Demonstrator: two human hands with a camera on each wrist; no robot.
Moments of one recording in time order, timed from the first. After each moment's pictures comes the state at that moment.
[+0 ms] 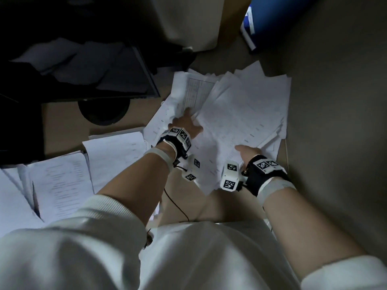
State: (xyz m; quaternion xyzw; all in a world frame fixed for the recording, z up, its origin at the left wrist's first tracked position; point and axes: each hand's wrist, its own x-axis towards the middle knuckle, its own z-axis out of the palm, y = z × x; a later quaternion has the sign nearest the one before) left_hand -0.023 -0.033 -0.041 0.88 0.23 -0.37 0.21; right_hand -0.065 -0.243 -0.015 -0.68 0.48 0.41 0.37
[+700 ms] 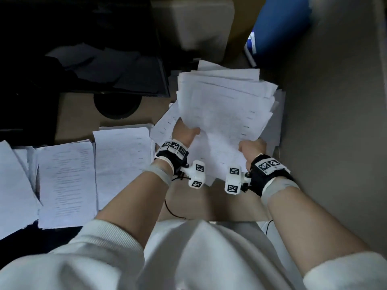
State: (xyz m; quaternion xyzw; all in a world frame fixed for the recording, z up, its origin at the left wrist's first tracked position) left_hand -0.074 -0.039 0.014 0.72 0.38 -0.16 0.56; right_hand -0.066 -0.233 0.029 -0.73 0.43 0.24 0.48
